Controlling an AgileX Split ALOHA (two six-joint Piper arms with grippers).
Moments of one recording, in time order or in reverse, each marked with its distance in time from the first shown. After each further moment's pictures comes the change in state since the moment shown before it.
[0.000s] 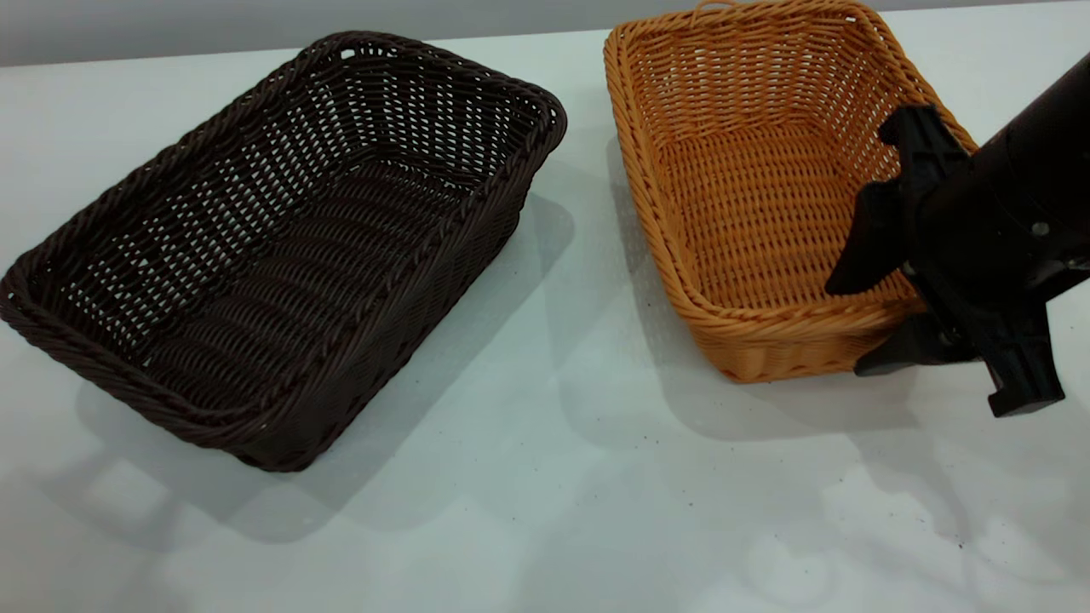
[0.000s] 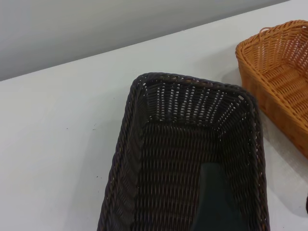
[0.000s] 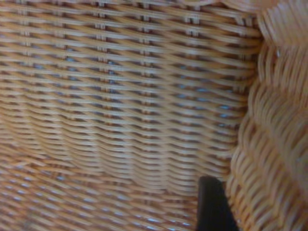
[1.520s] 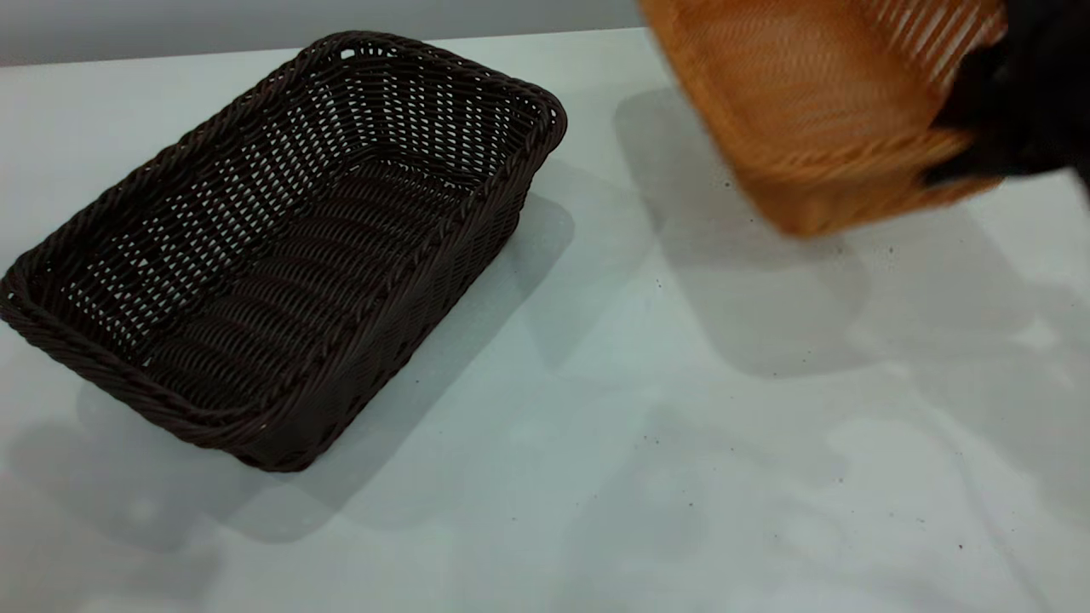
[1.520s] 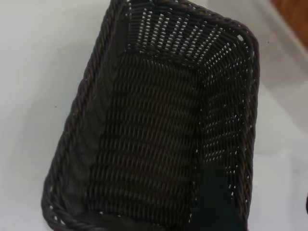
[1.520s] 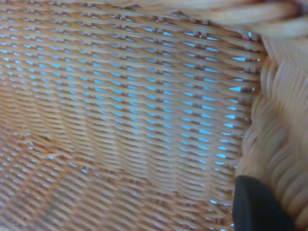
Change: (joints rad) left arm -0.001 0.170 0.087 -0.090 -0.019 -0.020; right arm -0.139 -0.224 0.000 -0.125 -0.033 -0.141
